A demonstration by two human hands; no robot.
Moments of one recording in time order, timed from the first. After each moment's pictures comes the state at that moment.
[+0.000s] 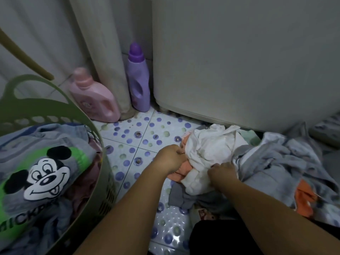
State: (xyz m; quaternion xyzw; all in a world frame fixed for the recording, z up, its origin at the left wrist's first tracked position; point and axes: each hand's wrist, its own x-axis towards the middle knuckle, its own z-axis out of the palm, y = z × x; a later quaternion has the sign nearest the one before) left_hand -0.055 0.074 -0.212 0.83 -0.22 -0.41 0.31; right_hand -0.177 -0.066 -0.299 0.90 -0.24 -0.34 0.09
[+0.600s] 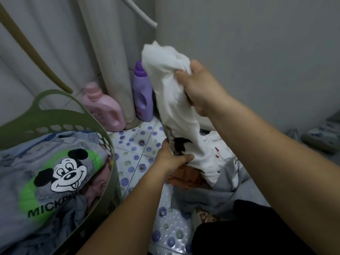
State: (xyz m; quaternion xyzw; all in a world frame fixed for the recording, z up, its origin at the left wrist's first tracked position) left_hand -0.063 0.089 -0.199 0.76 -0.12 -0.36 0.53; right_hand -0.049 -0.020 -0.059 0.77 -0.23 0.21 -0.56
